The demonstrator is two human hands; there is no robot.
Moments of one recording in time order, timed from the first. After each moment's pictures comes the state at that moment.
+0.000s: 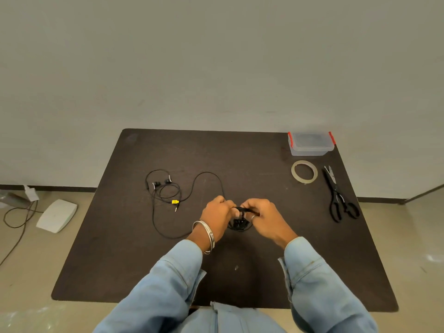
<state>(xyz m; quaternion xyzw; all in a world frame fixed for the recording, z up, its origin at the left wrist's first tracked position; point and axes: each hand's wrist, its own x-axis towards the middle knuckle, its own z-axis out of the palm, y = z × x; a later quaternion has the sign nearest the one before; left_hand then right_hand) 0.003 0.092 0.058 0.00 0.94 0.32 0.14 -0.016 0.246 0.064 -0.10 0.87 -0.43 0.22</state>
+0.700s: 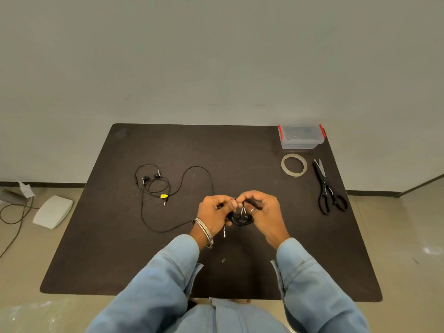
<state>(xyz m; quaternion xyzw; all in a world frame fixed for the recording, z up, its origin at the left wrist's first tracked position) 0.011 0.129 0.040 -0.12 0.76 0.63 0.09 -0.002 0.275 0.054 -0.03 0.77 -0.64 0.10</state>
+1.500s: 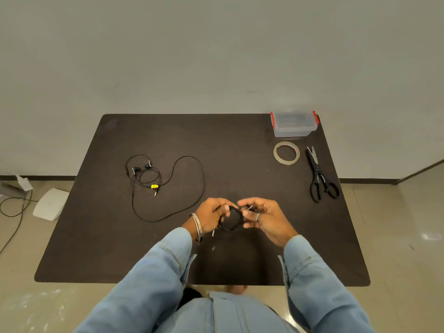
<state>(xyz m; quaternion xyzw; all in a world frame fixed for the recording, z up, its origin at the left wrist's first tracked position) 0.013 0.140 0.004 -0.02 0.80 0.55 0.22 0.010 0.326 0.020 0.08 0.65 -0.70 0.29</state>
